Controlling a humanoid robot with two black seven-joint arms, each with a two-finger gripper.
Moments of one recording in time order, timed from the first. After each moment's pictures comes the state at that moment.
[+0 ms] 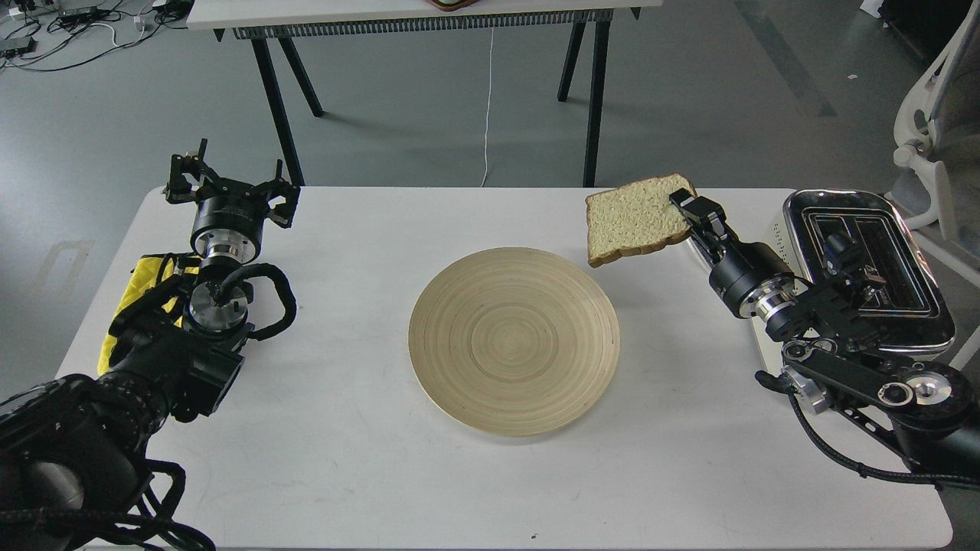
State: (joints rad) left arm -0.82 0.07 -0.58 -0.23 -0.67 -0.49 -0.39; right arm 0.68 -0.60 0.38 1.18 -0.71 -0.35 0.41
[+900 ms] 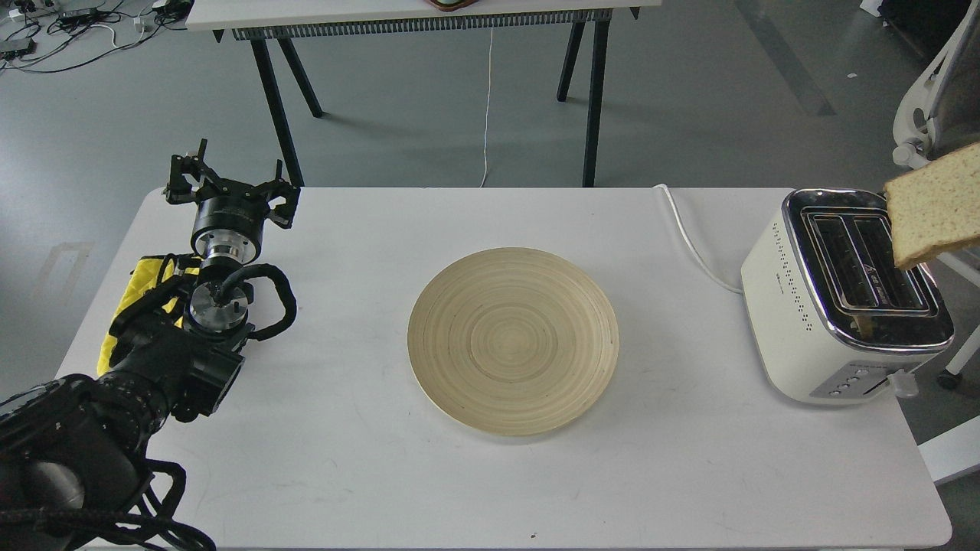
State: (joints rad) left arm -0.82 0.07 -0.58 -0.23 -0.67 -0.49 -0.39; right arm 0.69 -1.34 0.17 1.37 -0.80 -0.36 0.42
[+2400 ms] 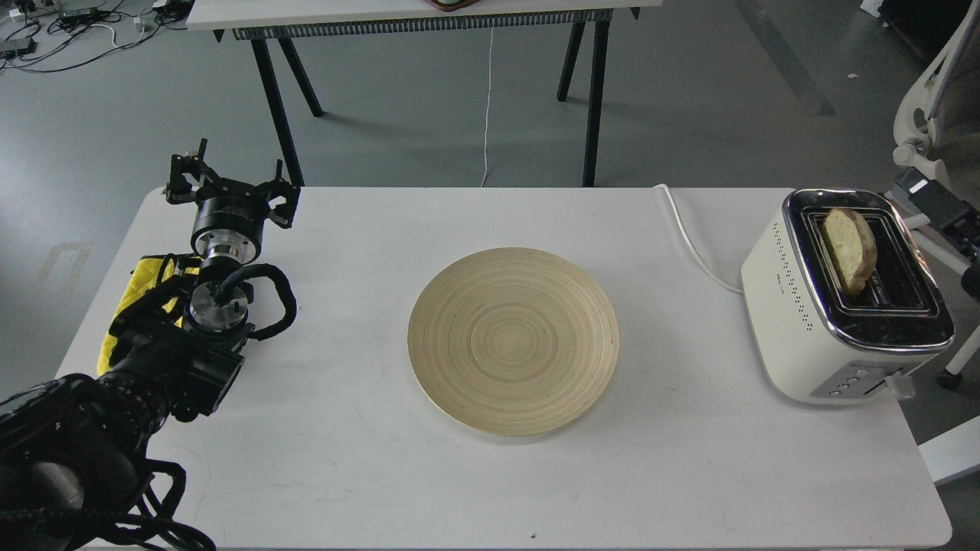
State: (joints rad) left arm -0.82 0.07 -0.58 -0.23 -0.67 -0.49 -0.39; right arm 0.68 -1.15 0.23 1.36 -0.74 -0.43 0.42
